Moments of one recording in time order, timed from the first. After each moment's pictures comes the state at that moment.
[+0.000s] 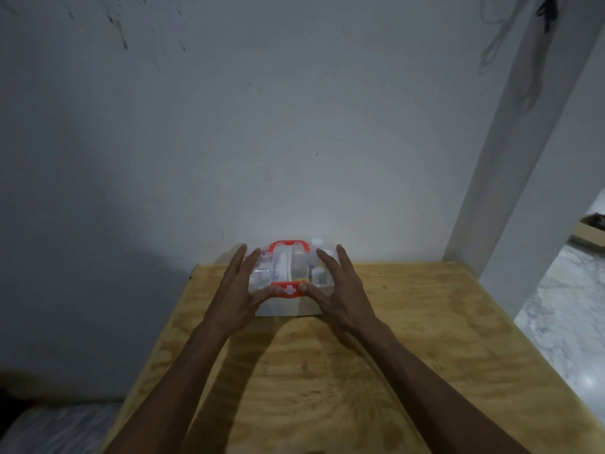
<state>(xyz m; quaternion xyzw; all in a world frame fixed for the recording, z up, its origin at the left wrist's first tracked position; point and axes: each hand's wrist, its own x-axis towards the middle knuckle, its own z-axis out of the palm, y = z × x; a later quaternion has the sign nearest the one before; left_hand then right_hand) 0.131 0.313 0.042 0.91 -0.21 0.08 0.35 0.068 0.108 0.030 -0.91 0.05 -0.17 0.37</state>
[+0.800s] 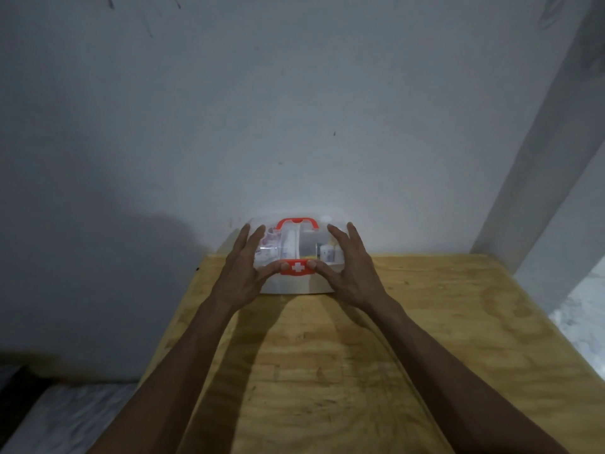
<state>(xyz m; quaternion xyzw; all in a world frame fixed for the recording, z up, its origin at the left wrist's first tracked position) 0.174 0.309 0.047 0.91 -0.20 0.07 0.36 0.122 0.098 0.026 -0.90 0.05 -0.18 0.38</state>
